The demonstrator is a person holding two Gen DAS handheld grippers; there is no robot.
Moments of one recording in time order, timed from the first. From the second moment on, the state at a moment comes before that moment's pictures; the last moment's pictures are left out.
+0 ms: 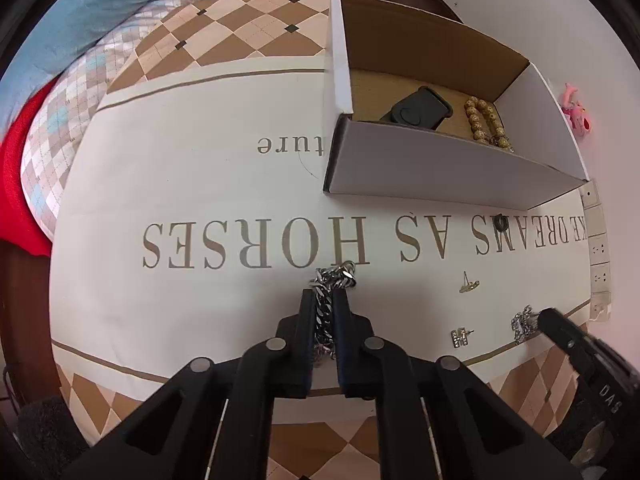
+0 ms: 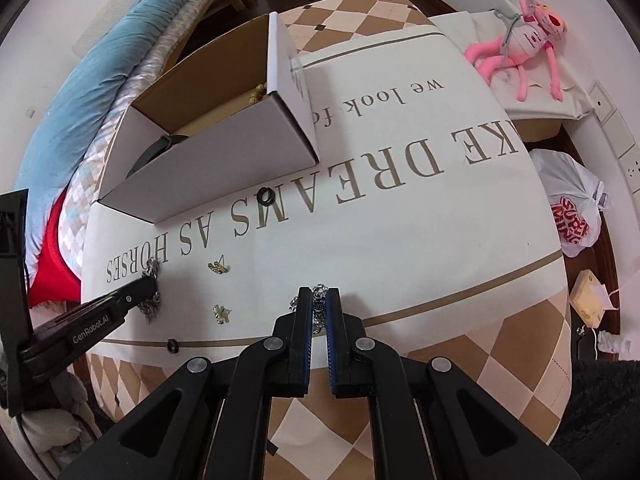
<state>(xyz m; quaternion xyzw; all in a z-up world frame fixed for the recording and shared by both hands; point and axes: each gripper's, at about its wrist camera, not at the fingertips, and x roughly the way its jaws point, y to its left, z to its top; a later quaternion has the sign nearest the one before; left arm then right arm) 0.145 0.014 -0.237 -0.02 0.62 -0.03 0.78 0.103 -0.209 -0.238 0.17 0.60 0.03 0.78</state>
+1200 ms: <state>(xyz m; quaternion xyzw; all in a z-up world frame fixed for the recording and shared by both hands) 0.295 0.001 -0.122 -0.06 0.59 -0.10 0.80 0.278 -0.183 -0.127 0.11 0.57 0.12 0.80</state>
